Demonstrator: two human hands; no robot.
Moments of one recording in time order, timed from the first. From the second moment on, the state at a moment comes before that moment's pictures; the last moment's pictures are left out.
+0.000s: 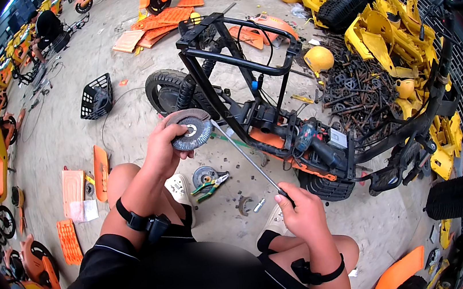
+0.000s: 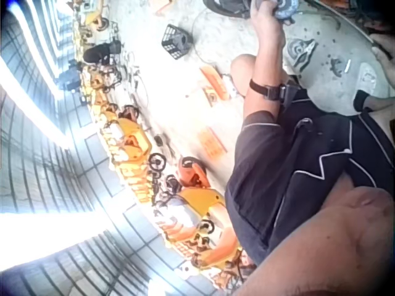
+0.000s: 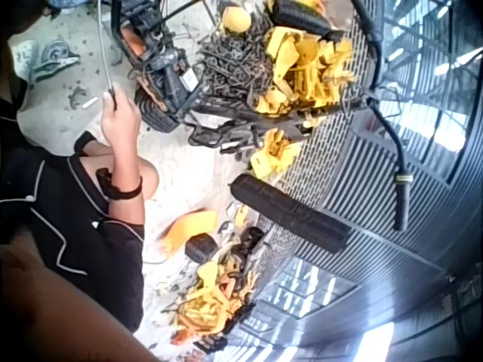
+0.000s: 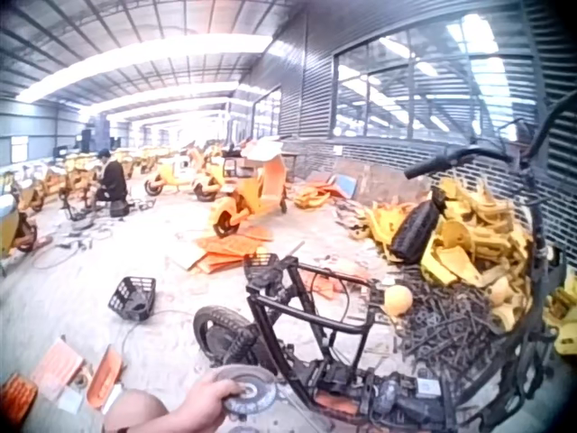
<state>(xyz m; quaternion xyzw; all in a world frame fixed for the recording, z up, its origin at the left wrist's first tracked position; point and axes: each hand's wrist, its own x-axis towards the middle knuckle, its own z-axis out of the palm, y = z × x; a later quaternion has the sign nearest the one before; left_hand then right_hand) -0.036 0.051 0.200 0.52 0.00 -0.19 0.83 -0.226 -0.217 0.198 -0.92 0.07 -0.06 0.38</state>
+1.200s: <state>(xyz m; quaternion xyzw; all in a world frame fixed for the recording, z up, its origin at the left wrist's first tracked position) -0.039 0.050 0.180 0.61 -0.09 -0.12 0.77 -0.237 -0.205 0.159 -0.87 0.07 -0.02 0.49</state>
